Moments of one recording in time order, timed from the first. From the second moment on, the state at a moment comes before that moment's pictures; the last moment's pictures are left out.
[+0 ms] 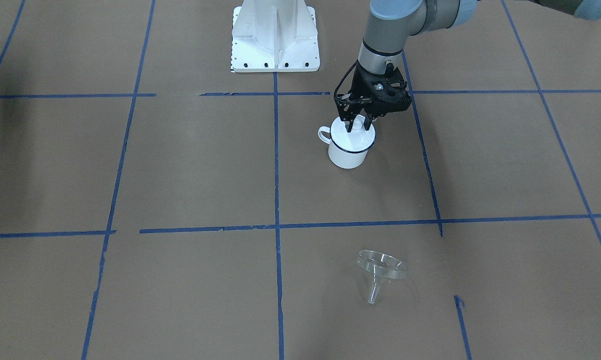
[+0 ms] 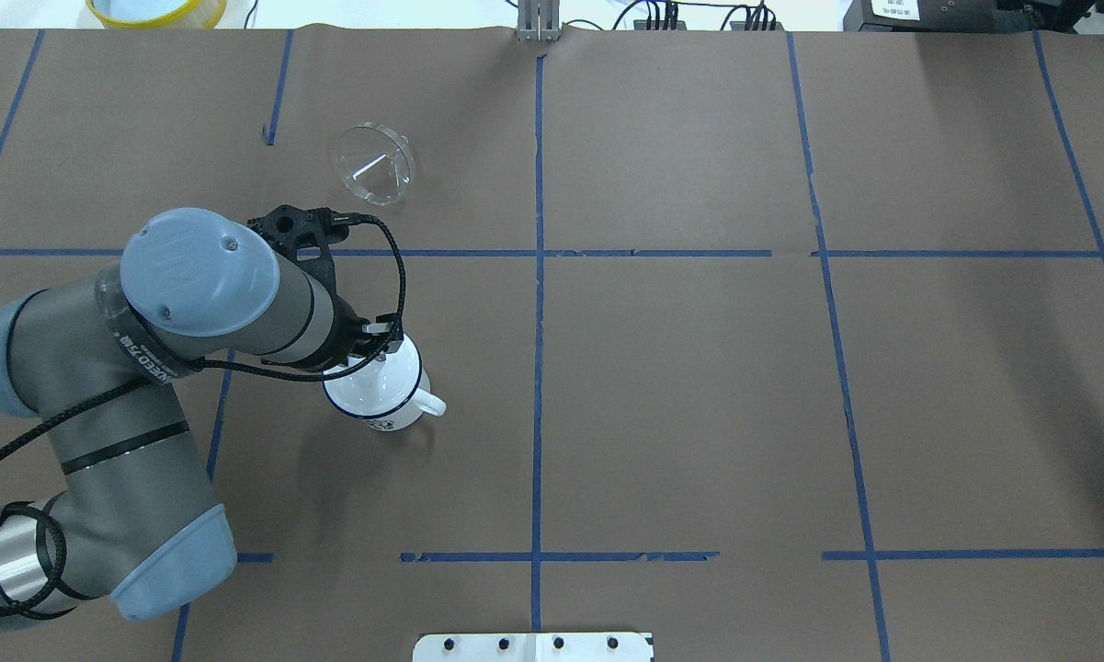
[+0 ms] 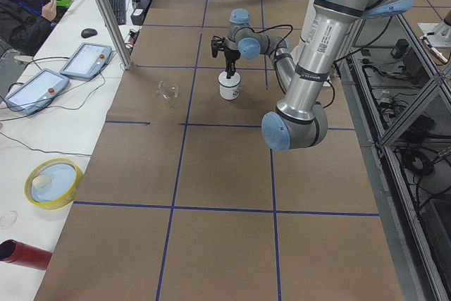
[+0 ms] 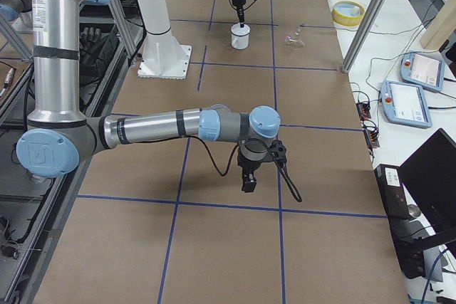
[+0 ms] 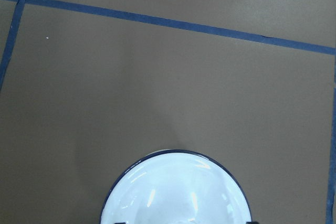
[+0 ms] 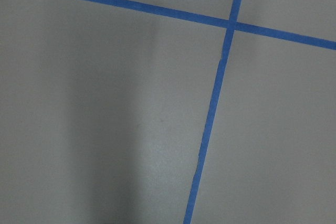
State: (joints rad) left arm -0.54 -2.02 -1.99 -1.54 -1.81 -1.36; right arm 1.45 -1.63 1.79 -1.79 2.31 -0.13
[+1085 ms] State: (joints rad) left arm -0.63 -1.82 -2.19 -1.53 -1.81 -1.12; right arm 1.45 -1.63 1.79 -1.79 2.31 -0.13
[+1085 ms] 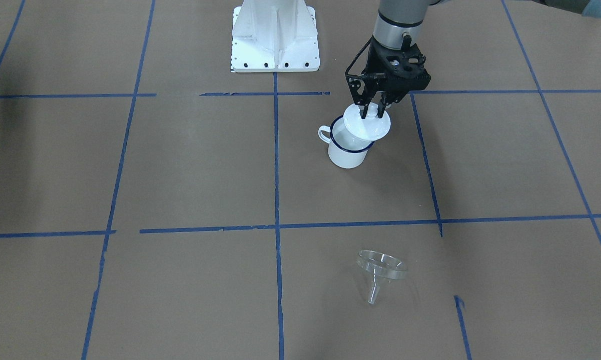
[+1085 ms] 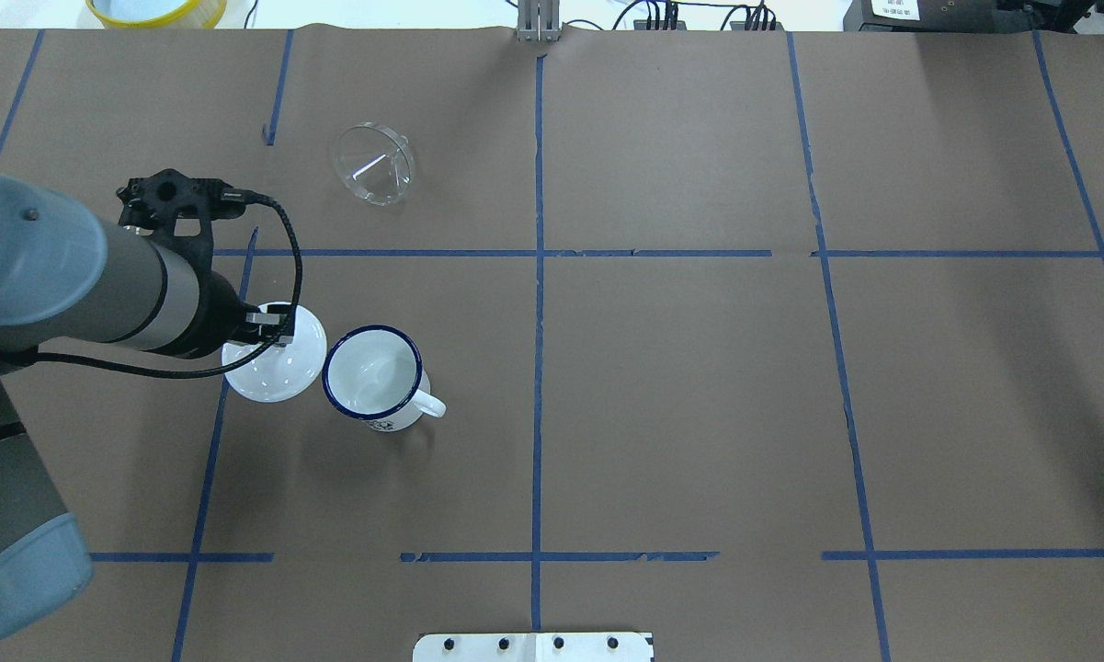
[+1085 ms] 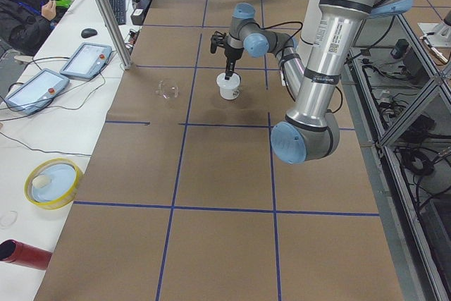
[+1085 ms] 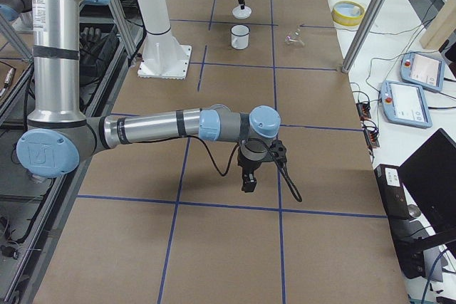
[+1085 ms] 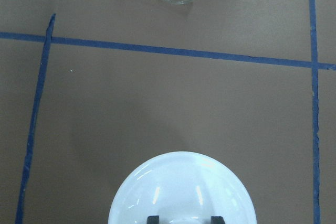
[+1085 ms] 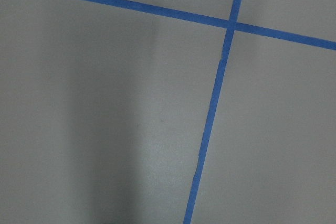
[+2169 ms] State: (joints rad) left arm -0.53 -1.68 -1.96 -1.89 -1.76 -1.21; right arm 1.45 -1.63 1.79 -1.79 2.31 -0.13
